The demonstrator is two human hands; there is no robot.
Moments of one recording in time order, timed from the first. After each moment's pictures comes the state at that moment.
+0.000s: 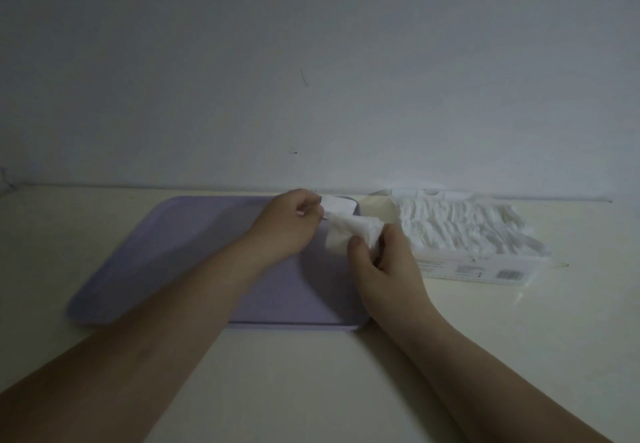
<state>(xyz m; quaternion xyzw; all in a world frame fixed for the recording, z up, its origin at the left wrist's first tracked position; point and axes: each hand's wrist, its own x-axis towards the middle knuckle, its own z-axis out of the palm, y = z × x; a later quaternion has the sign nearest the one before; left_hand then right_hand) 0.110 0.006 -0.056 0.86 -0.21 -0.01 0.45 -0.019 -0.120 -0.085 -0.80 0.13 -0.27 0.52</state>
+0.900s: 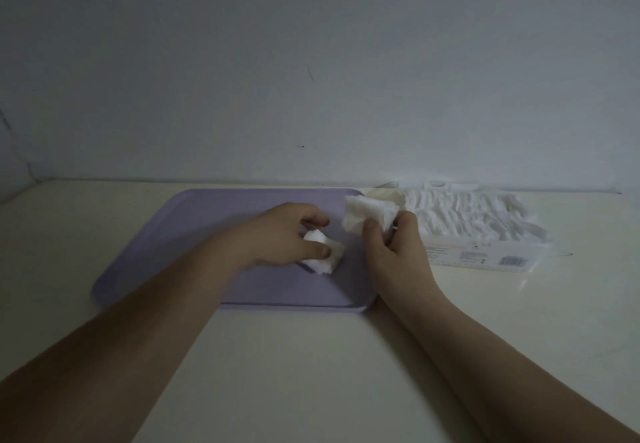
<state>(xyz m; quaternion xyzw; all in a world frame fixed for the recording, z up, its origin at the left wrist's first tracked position) 0.098 0.040 -0.052 0.88 -0.31 -0.13 0.33 -0.019 -0.125 -0.082 -0.77 0.14 -0.28 0.56</state>
